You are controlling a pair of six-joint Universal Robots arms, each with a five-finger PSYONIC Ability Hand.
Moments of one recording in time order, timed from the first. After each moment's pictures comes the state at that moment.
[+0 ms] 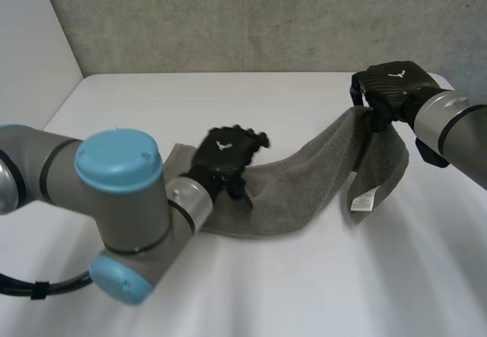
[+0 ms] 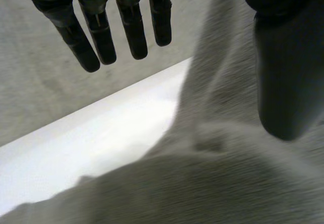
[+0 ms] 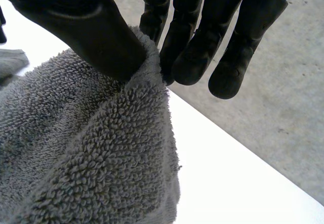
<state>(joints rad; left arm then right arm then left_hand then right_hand) 4.05 -2.11 -1.43 3.36 -1.49 3.22 1.86 -1.23 1.23 0.23 1.35 2.83 0.45 0.46 0.43 0.45 0.42 1.35 1.35 1.36 1.36 1.19</state>
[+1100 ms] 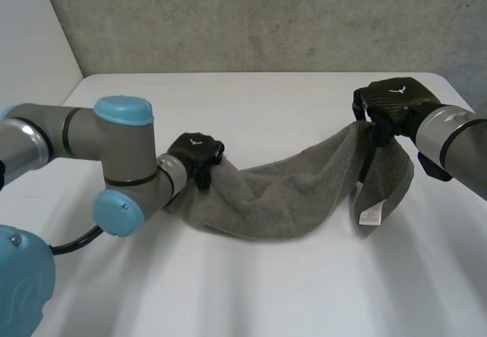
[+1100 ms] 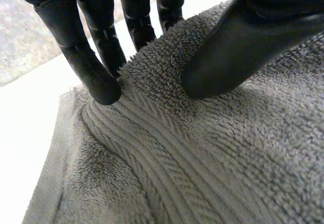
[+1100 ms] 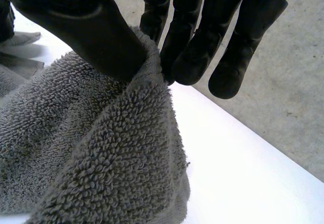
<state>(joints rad) 4.22 -2.43 -1.00 3.02 -1.45 3.41 1.84 -1.24 1.30 0.23 1.35 2.81 1.42 1.45 1.53 1.51 1.47 1.35 1.35 1.36 1.36 1.19</state>
